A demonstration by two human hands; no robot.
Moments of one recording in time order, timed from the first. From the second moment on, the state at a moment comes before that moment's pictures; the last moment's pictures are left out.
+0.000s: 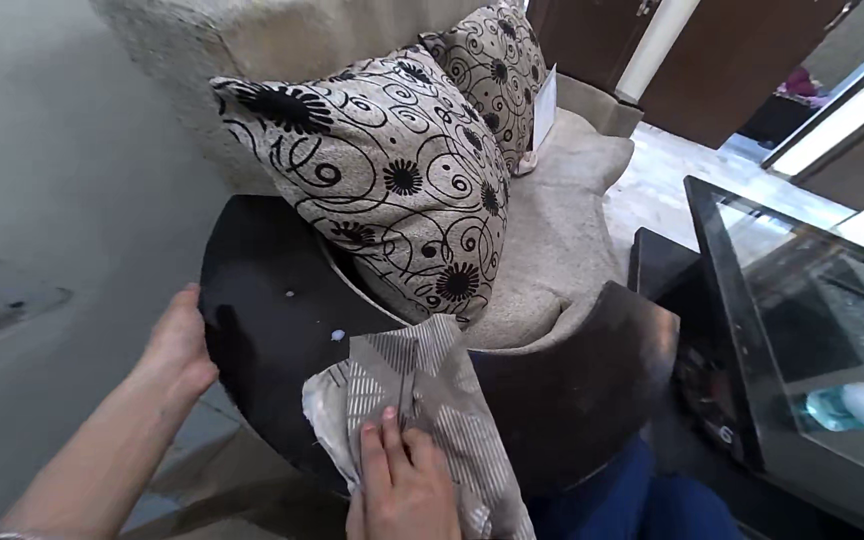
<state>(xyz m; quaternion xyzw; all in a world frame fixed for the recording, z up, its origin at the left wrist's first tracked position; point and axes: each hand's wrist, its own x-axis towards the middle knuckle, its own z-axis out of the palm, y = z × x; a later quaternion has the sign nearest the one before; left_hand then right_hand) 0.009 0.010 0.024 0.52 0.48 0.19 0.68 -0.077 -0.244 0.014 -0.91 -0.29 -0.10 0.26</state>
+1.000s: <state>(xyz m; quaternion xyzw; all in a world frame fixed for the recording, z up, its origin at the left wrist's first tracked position) 0.007 0.010 0.024 0.53 0.48 0.19 0.67 0.166 -0.500 0.028 -0.98 -0.07 -0.07 0.18</state>
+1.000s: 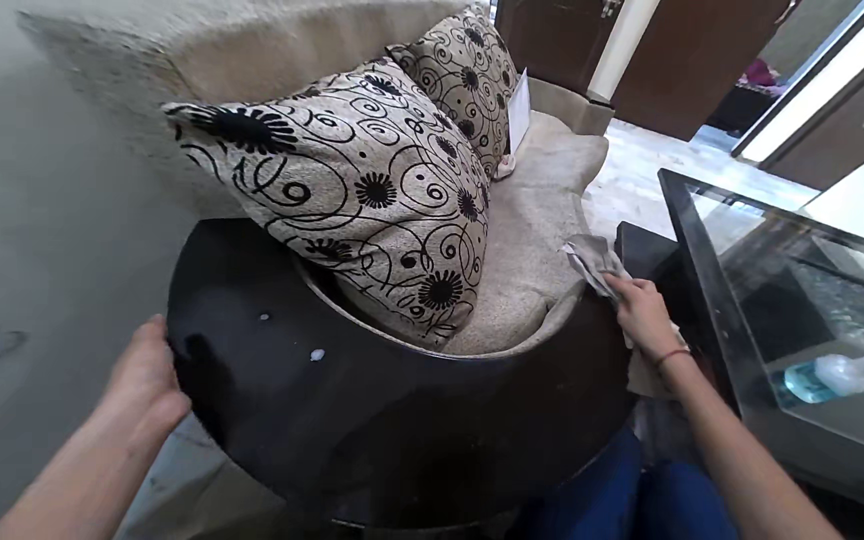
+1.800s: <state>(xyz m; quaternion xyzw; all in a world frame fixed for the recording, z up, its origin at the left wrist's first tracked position) 0.007 0.010 0.027 0.49 0.48 0.20 0.70 0.077 -0.533 0.003 -0.96 -0.19 -0.14 0.17</state>
